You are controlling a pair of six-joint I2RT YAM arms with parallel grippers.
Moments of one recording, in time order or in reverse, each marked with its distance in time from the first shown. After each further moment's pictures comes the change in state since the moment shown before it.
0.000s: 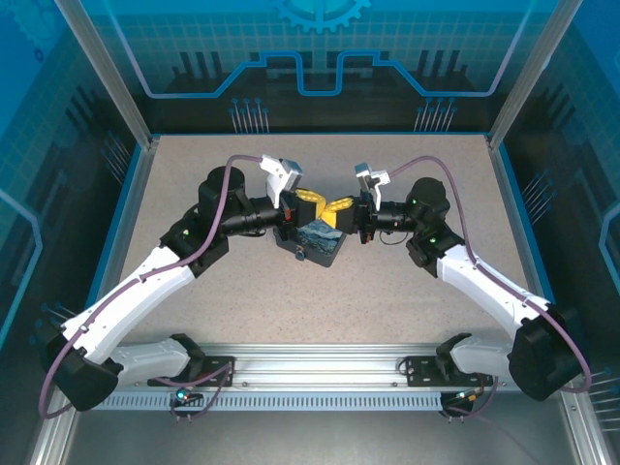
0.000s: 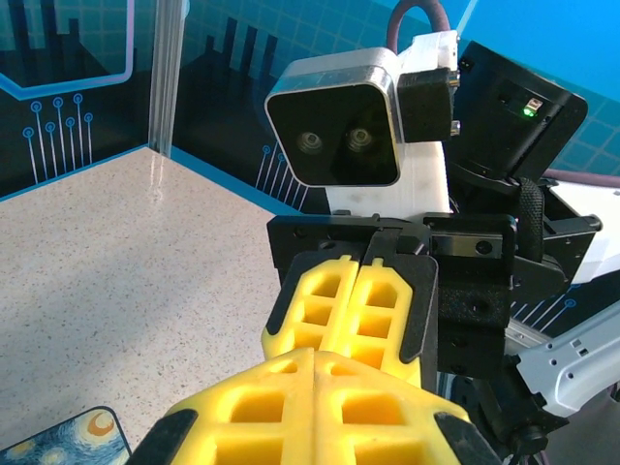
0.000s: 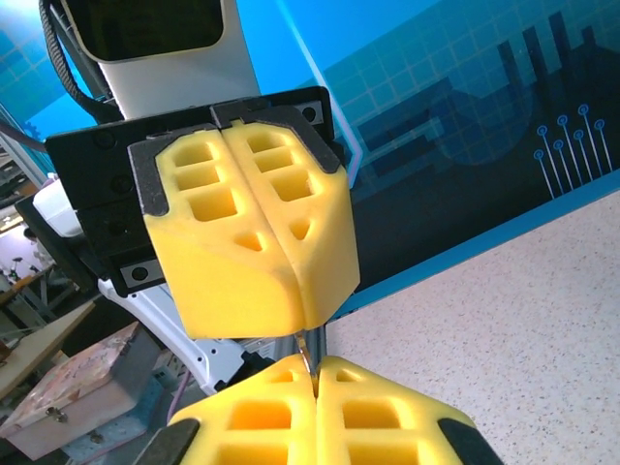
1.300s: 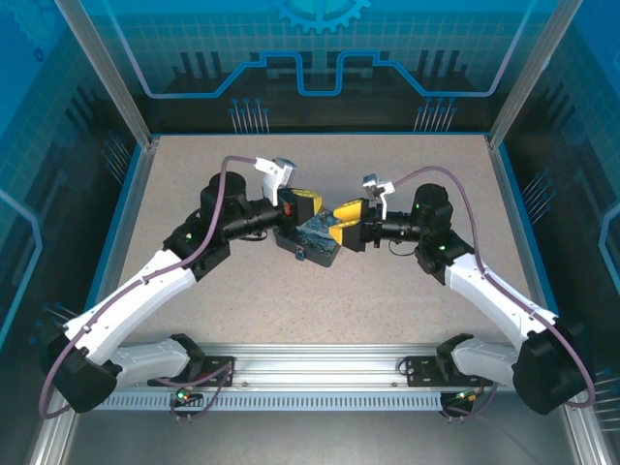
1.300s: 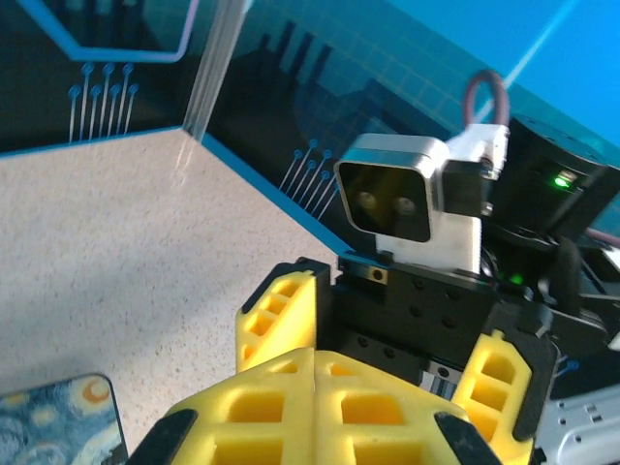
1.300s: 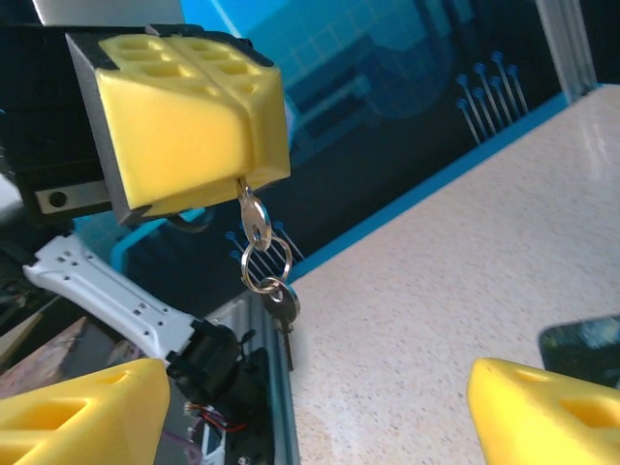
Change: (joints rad) left arm -0.001 -0.012 -0.049 0.048 -0.088 -0.147; right arm -0.053 -0.074 -0.071 -0.185 0.037 -0.103
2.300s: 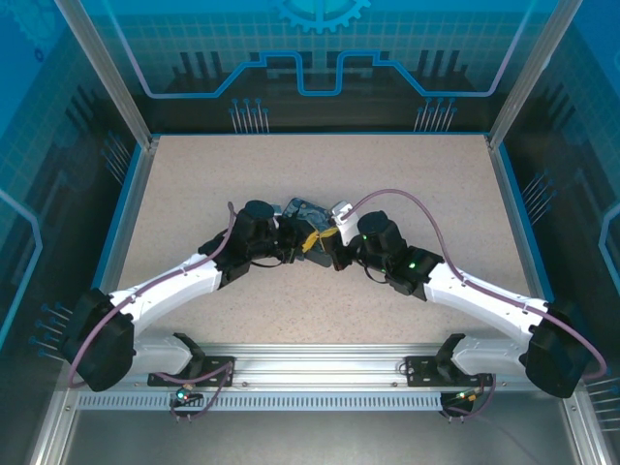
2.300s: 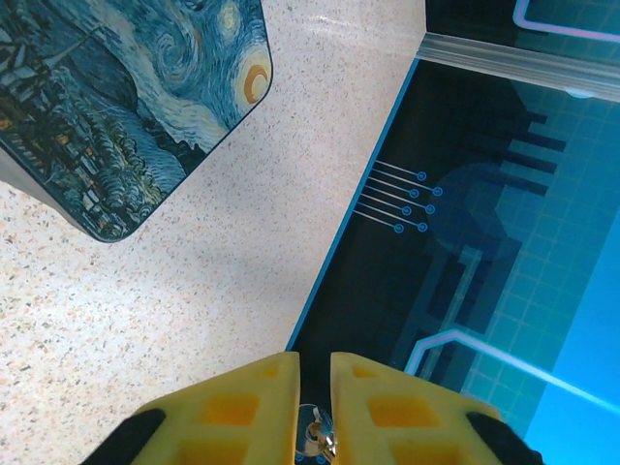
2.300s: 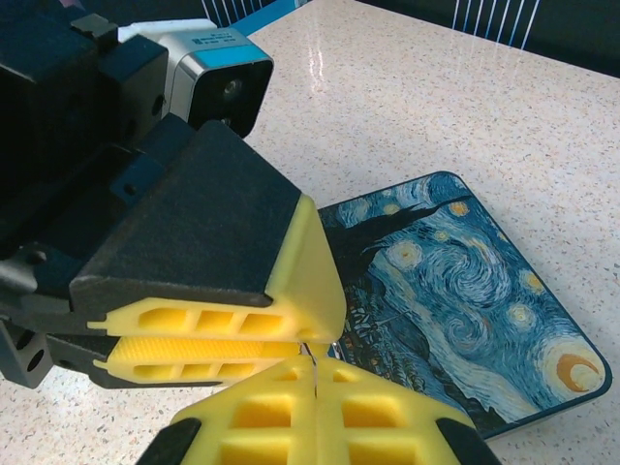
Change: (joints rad) left arm 0.003 0.141 -0.304 0.130 -0.127 -1.244; right arm 0.383 0.043 0.026 -0.378 0.954 -0.354
